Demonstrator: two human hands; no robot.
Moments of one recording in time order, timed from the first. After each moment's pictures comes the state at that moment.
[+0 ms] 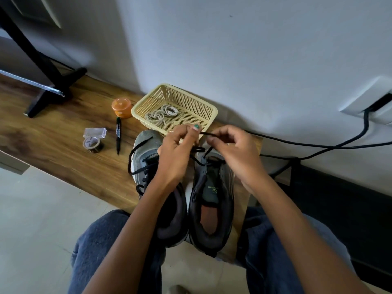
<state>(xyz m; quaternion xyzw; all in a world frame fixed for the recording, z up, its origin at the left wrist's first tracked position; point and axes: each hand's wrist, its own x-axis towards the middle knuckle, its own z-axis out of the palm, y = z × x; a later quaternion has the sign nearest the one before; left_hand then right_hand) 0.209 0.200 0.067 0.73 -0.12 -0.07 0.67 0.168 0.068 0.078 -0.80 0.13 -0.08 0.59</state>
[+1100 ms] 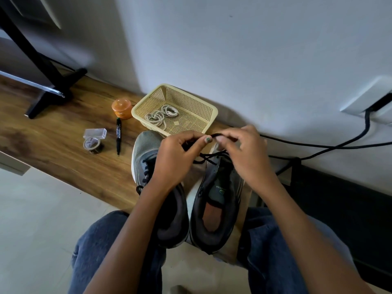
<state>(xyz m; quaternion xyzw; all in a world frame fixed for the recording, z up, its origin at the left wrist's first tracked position) 0.214 0.207 0.057 0.78 -0.20 -0.04 0.59 0.164 0.054 0.079 -0.91 0.10 -0.13 0.38</state>
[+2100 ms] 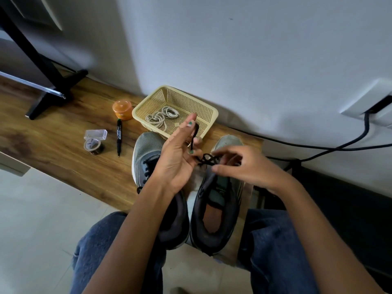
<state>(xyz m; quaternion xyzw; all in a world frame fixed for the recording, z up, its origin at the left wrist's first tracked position) 0.210 0.192 0.079 0.34 0.10 -0.26 0.90 0.153 0.031 0.085 -0.87 0.06 0.16 0.45</state>
